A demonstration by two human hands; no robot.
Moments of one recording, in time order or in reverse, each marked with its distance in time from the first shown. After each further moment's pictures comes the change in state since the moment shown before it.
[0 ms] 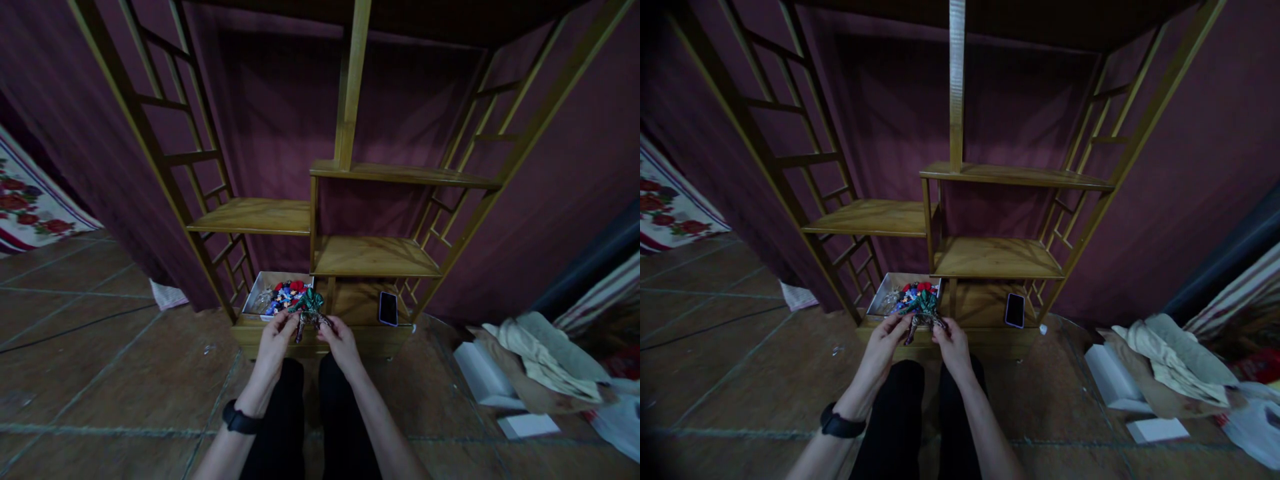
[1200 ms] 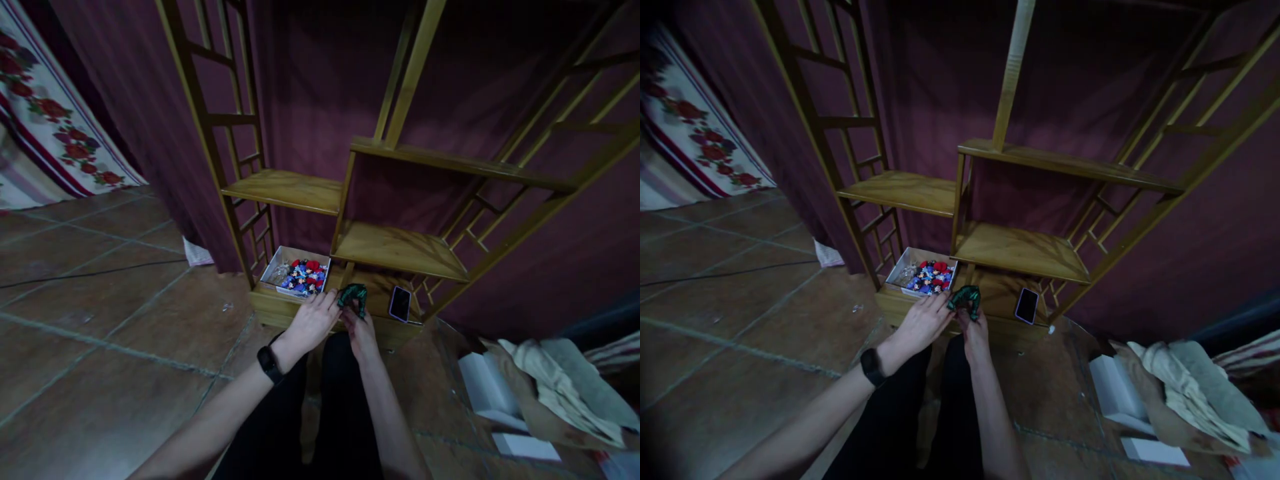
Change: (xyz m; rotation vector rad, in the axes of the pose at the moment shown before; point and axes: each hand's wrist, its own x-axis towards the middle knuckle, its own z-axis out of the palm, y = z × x) left_hand -0.015 -0.003 0.021 1.137 -0.332 0.777; right_hand 0.001 0.004 -0.013 0.375 0.119 0.118
